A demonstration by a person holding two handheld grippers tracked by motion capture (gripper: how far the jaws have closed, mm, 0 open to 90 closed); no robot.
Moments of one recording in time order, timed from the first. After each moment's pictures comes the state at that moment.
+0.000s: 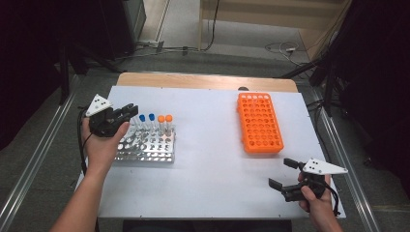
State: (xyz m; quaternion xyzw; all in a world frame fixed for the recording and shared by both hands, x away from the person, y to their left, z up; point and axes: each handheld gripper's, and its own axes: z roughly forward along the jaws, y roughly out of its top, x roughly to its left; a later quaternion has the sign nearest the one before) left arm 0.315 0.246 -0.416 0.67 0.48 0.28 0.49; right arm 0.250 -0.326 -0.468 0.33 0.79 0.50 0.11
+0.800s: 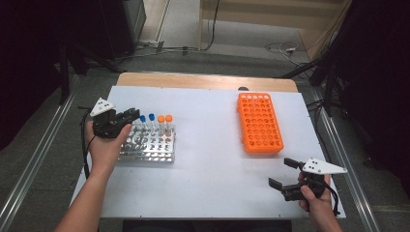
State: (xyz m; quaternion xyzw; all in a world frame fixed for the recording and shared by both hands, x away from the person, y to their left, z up) left arm 0.317 0.245 -0.430 0.67 0.51 0.25 0.48; right arm 0.251 -0.326 -0.469 0.34 0.79 0.49 0.12
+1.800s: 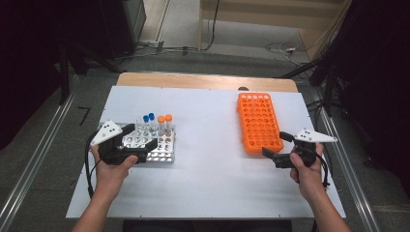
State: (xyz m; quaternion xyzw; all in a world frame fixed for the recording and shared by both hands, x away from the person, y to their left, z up) left arm 0.243 0.204 -0.426 0.68 0.43 0.21 0.55; right arm 0.325 -0.297 -0.437 0.36 0.78 0.49 0.15
